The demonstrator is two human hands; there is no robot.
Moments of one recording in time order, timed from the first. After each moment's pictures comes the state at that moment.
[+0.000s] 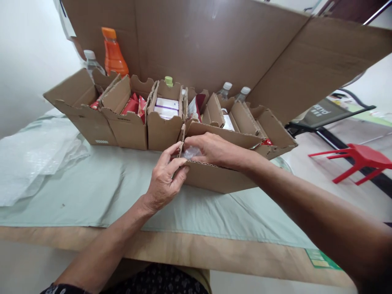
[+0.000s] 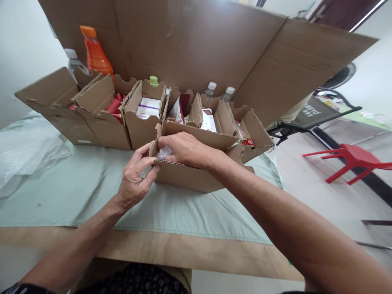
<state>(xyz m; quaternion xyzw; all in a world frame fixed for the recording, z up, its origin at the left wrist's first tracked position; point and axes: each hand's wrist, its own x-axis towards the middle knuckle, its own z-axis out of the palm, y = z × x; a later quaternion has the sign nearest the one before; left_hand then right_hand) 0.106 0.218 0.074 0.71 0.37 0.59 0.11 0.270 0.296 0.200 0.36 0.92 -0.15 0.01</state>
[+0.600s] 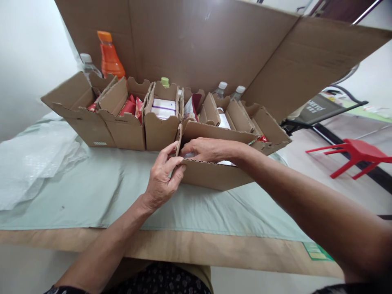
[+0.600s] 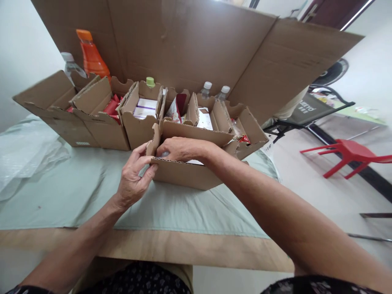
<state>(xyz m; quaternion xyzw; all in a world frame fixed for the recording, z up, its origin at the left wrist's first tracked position) 0.105 0.218 0.072 0.71 0.36 0.59 0.10 0.268 0.310 0.193 0.32 0.91 -0.23 0.12</state>
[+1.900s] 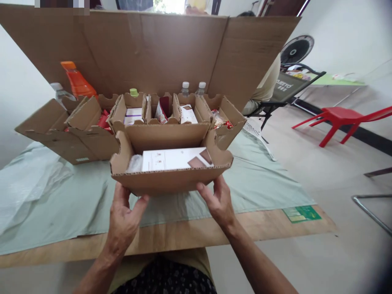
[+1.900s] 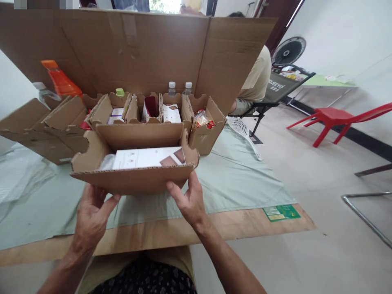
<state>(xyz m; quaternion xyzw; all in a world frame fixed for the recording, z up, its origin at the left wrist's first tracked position) 0.099 0.123 0.060 0.57 0.47 0.59 0.34 0.343 0.125 0.087 0.53 0.59 -0.25 -0.55</state>
